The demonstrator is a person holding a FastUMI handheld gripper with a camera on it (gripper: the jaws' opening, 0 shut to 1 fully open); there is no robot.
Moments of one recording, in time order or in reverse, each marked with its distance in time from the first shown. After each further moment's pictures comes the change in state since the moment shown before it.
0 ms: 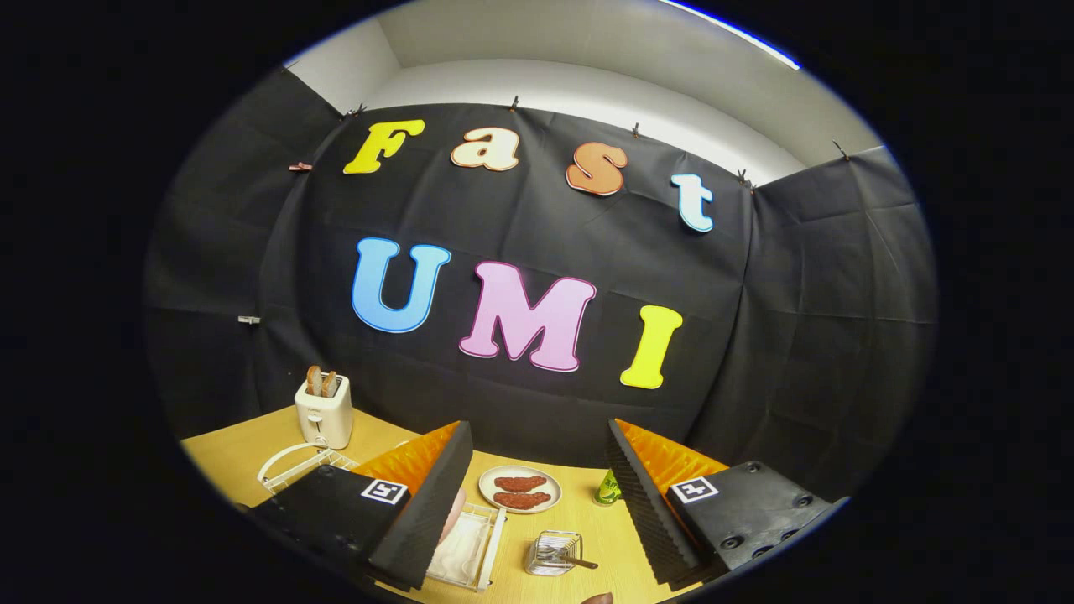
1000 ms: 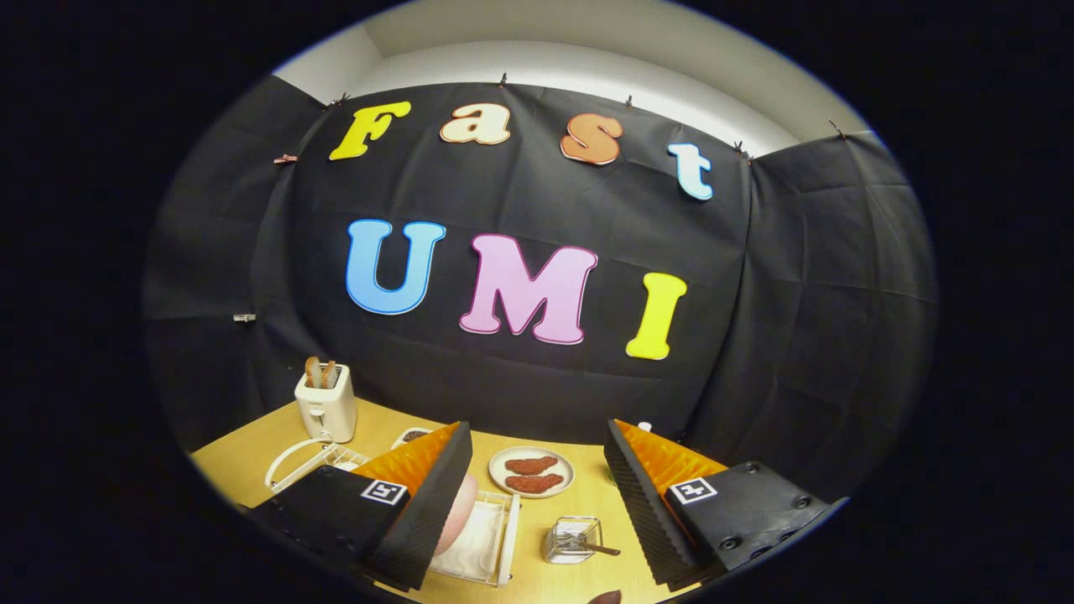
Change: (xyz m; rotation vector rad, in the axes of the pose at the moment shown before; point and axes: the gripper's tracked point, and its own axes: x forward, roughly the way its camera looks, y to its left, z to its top) arm 0.019 0.027 -0.034 0.078 0.152 0.016
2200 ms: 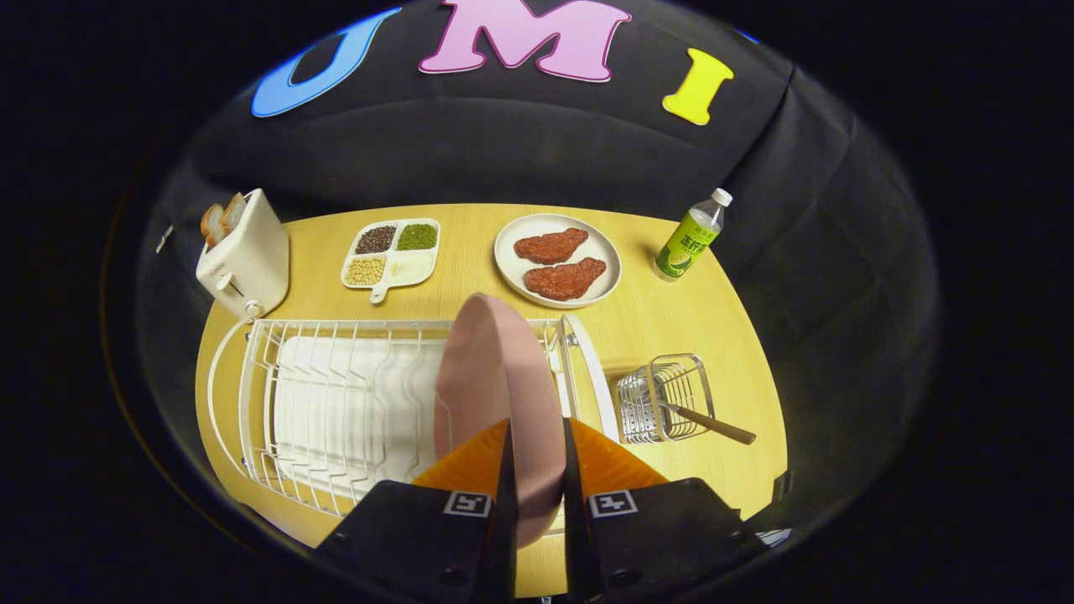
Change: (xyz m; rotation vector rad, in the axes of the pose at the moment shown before) arm 0.101 0.079 -0.228 0.047 0.875 -0.173
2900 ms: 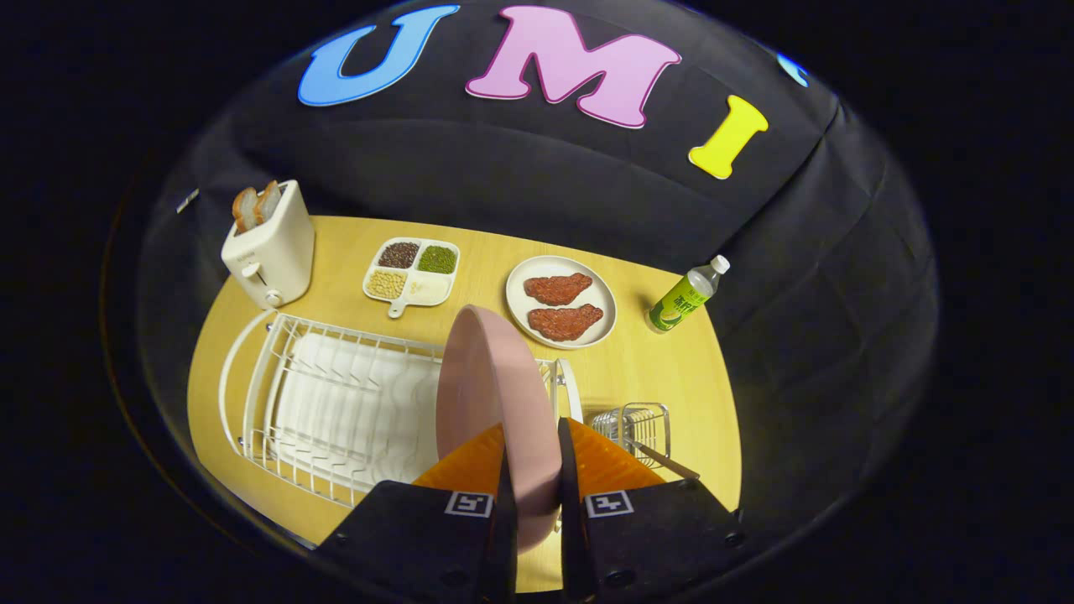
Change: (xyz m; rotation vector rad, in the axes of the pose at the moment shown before) arm -0.051 -0.007 0.040 -0.116 -0.087 0.049
